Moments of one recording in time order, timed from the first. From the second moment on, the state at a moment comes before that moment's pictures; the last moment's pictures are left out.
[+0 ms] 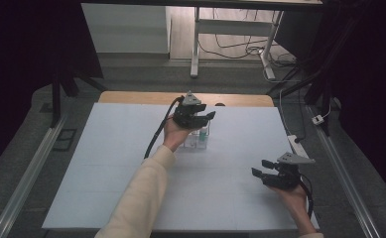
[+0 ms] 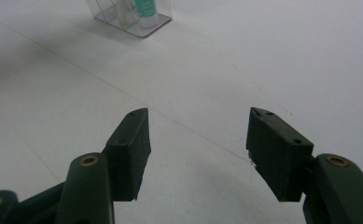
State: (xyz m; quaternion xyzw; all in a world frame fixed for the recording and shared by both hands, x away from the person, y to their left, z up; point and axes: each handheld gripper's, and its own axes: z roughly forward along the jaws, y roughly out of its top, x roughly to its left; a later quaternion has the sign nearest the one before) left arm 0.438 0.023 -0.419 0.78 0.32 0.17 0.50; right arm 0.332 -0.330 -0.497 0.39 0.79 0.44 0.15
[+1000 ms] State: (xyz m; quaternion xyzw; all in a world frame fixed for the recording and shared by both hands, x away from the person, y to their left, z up) left arm 0.321 0.141 -0.459 0.80 0.34 0.16 0.46; right arm 0.338 -0.328 -0.493 0.37 0.80 0.45 0.17
